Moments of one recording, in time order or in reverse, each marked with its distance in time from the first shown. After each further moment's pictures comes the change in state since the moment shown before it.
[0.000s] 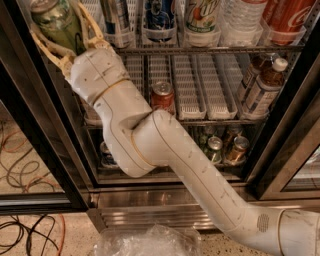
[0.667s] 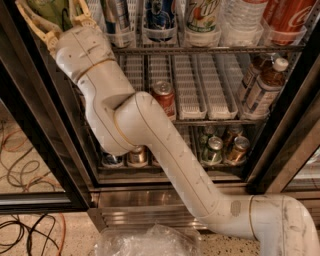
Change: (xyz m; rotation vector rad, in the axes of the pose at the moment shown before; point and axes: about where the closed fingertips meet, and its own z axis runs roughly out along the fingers) arm 0.001 -0.011 0.046 0.056 -0.068 0.020
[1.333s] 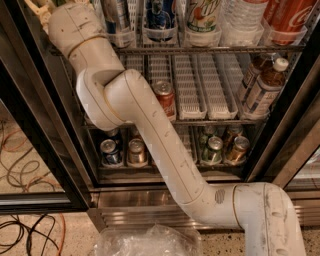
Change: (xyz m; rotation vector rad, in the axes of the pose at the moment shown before) arm 0.010 -0.008 0.046 0.022 -0.039 -0.003
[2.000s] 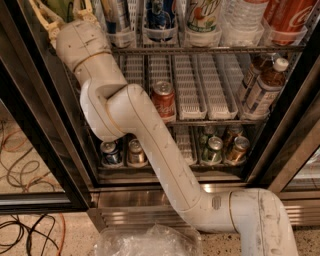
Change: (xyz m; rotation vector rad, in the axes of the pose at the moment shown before) arm 0.020 -0.003 -0.023 0.037 0.031 0.020
